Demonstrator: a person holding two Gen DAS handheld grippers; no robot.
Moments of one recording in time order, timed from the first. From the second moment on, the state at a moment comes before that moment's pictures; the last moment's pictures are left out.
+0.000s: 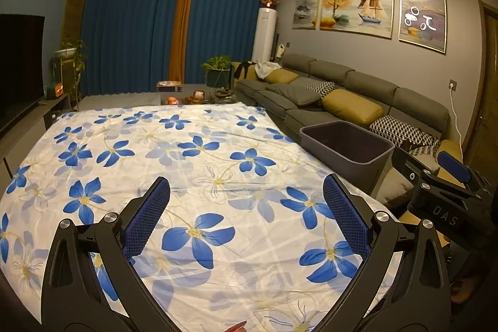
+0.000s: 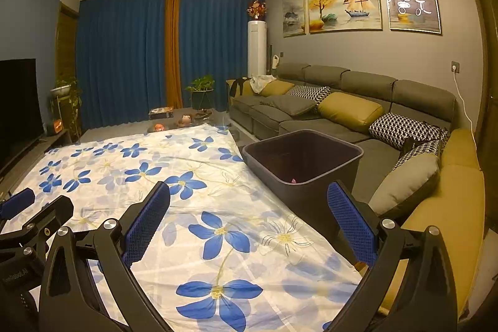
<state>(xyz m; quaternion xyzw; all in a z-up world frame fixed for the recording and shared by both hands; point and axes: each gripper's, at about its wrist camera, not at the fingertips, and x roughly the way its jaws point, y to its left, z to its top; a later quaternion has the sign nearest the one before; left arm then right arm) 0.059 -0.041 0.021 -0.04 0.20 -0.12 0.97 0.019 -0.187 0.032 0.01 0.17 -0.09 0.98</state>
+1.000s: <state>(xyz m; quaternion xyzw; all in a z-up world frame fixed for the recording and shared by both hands) 0.054 -0.052 0.025 -0.04 0.20 -0.12 0.97 0.012 -0.197 0.034 0.02 0.17 -0.10 0.98</state>
